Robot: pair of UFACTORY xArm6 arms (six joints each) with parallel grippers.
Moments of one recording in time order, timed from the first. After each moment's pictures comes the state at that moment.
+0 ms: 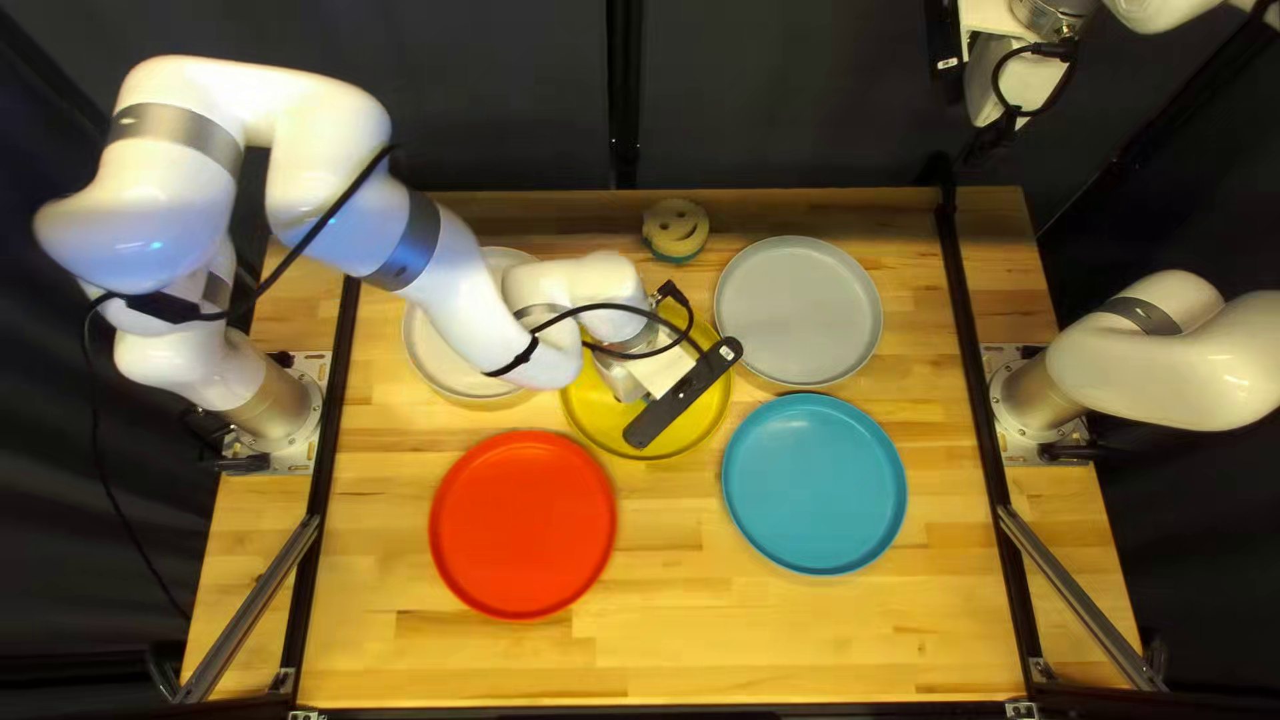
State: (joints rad) left arm -0.04 0.26 -0.83 -0.15 0.36 0.95; right arm -1.00 -0.64 -0.77 0.10 1.43 -0.90
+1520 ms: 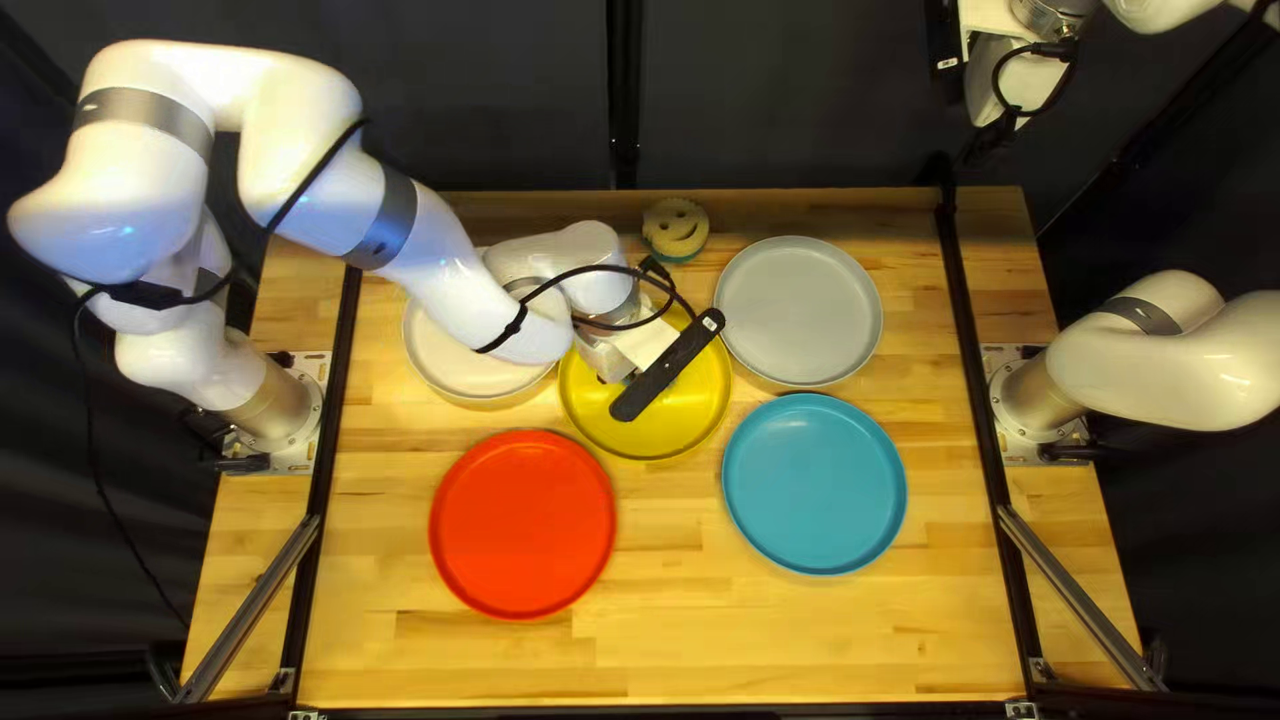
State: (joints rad) left arm -0.01 0.19 -0.78 -0.19 0.41 0.96; right arm -1.00 -0.64 -0.77 0.10 1.43 -0.90
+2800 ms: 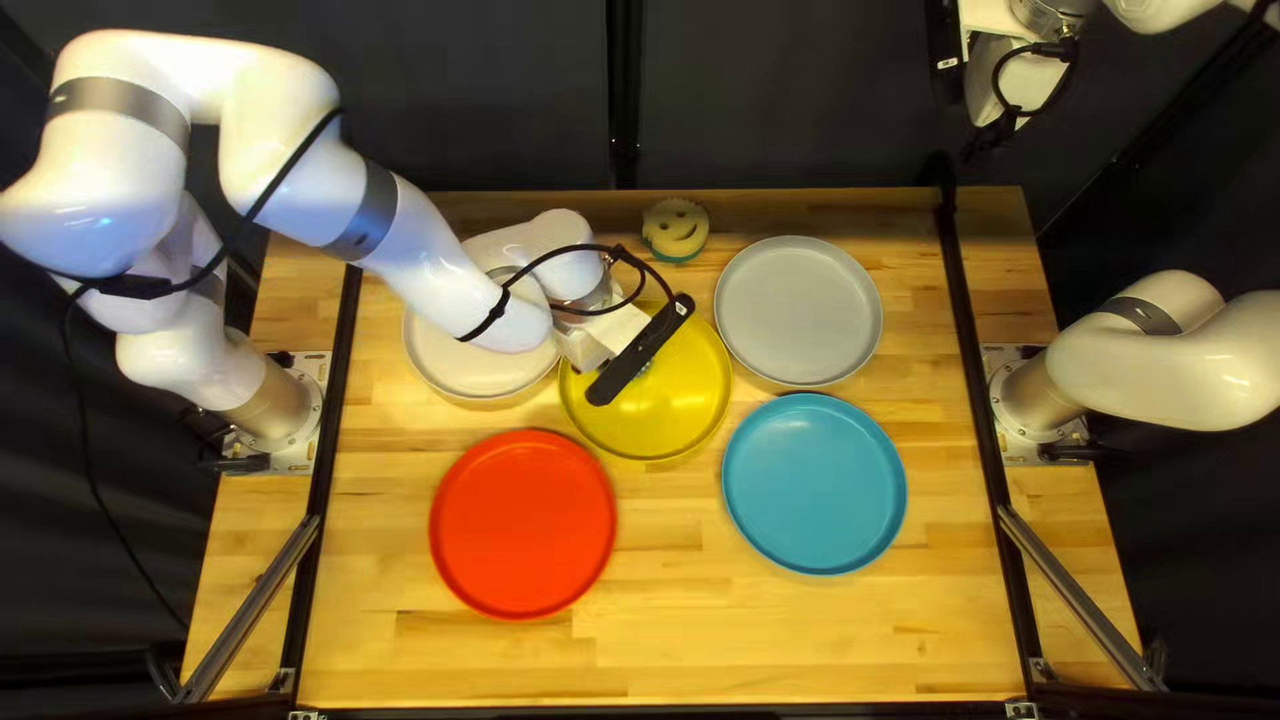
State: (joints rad) left arm 0.09 0.18 -0.76 -0.29 0.44 1.09; right arm -1.00 -0.64 -0.77 0.10 1.43 -0.90
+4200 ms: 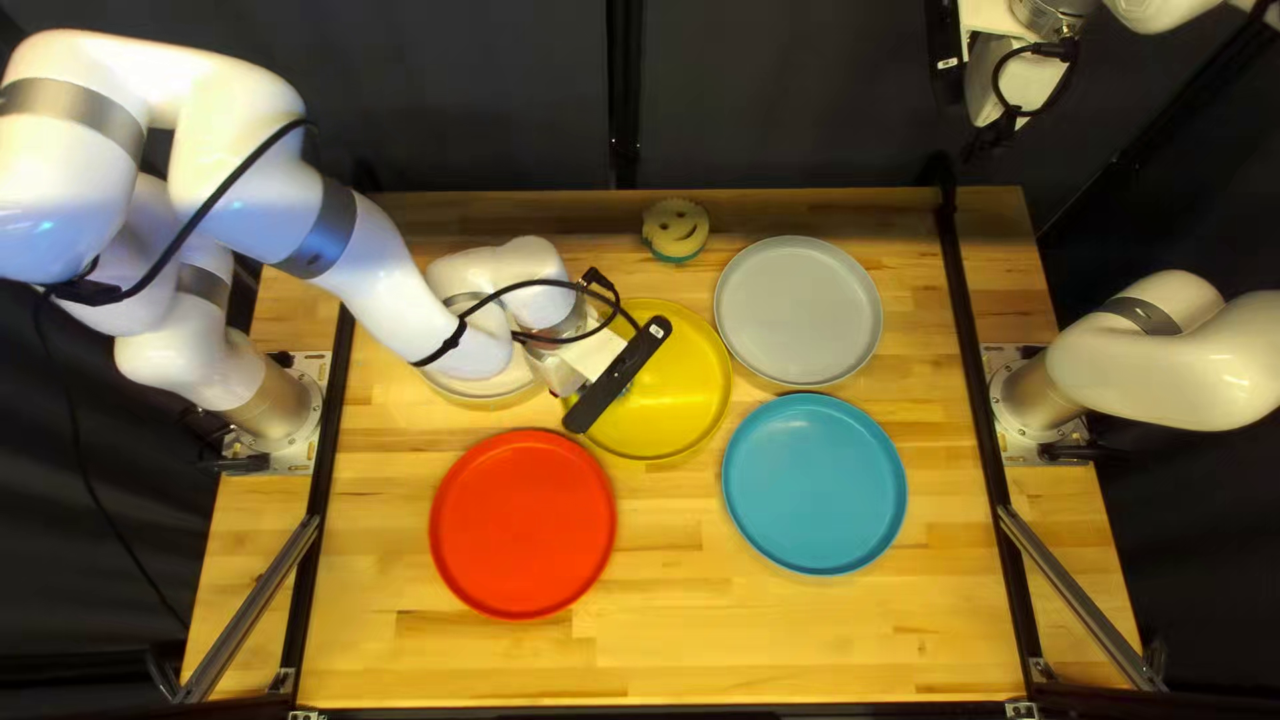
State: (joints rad) left arm 0.07 0.10 -0.66 -0.26 0.41 1.02; right arm -1.00 -0.64 -0.77 0.10 1.43 -0.90
